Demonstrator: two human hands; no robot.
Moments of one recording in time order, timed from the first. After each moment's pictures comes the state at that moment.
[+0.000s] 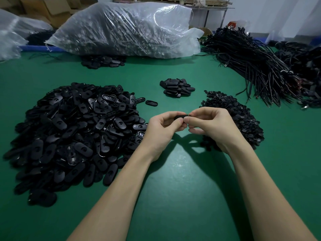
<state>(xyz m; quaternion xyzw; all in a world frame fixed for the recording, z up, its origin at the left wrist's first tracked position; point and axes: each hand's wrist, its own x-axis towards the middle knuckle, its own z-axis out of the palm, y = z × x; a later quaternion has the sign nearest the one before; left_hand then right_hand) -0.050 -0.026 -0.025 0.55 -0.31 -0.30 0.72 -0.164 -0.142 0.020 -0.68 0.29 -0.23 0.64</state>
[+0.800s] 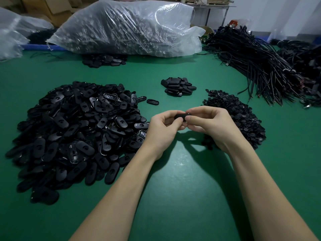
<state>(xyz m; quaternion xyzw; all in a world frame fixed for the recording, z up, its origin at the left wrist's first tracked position) -0.053 -0.029 -0.024 0.58 -0.28 -0.28 0.71 -0.159 -0.143 0.013 -0.65 0.27 -0.23 0.67</state>
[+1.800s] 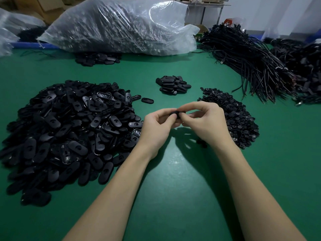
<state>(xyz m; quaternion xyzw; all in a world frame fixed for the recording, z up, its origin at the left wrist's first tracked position) -0.054 -0.031 -0.022 0.56 -0.26 -0.29 0.73 -0.155 -0.137 0.009 -0.79 0.26 -0.31 0.45</state>
